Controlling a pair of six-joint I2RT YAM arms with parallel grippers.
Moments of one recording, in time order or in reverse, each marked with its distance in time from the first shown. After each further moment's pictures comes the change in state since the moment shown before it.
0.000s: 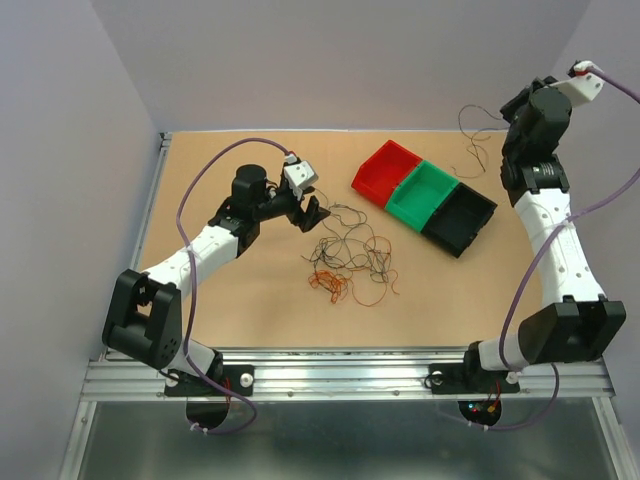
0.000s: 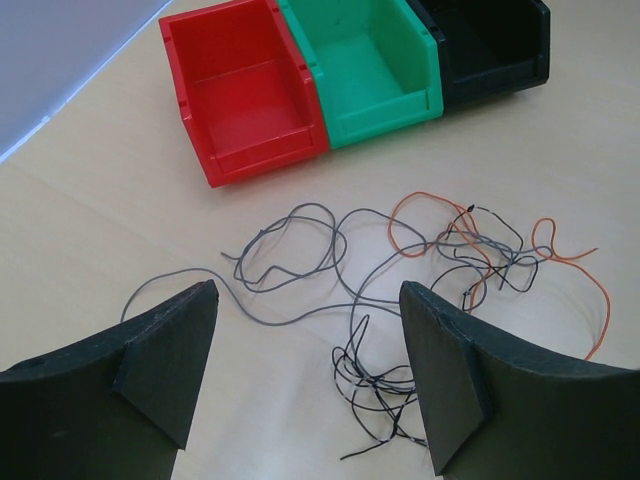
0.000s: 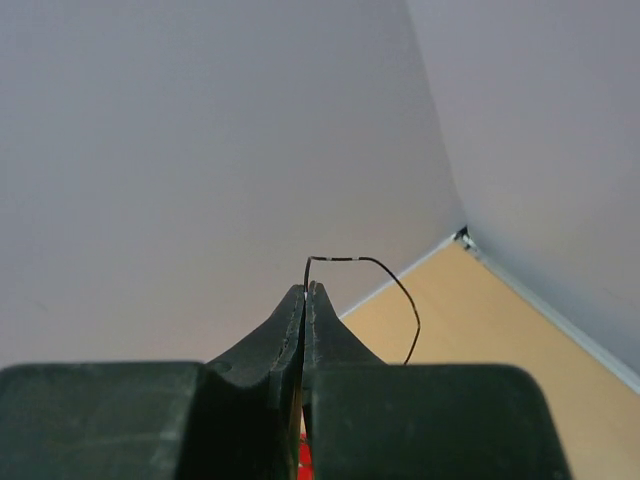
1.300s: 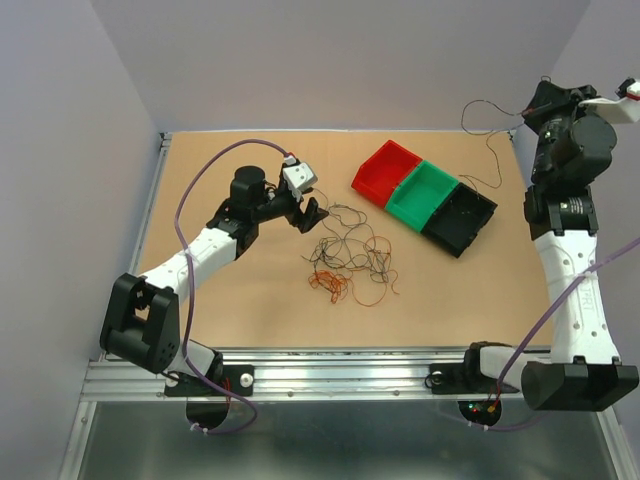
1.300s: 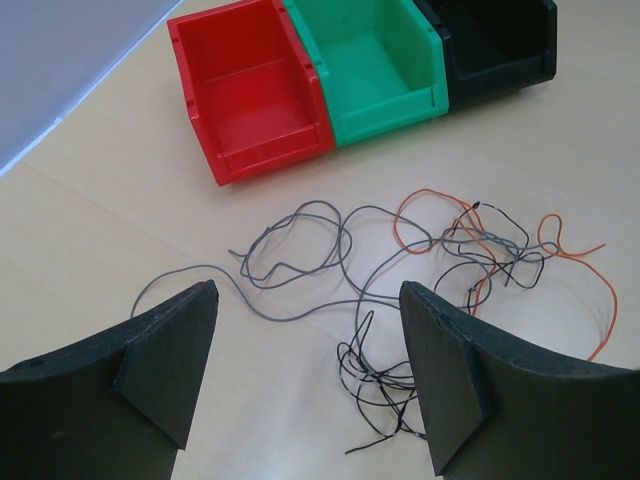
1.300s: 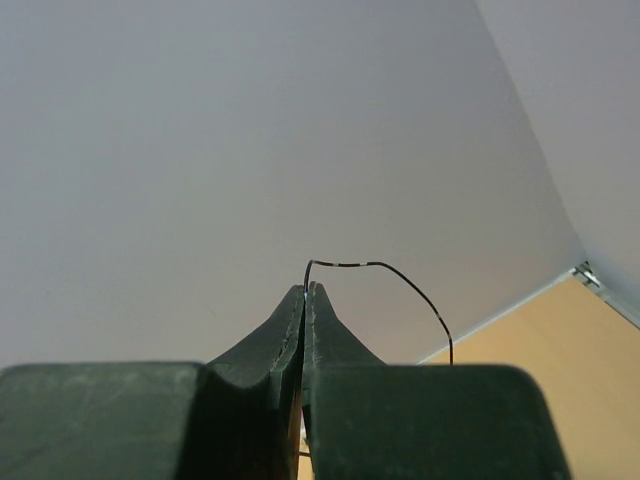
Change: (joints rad) left arm -0.001 -0.022 -0.013 -0.006 -0.015 0.018; right arm -0.091 -0.216 -0.100 0.043 -0.244 0.193
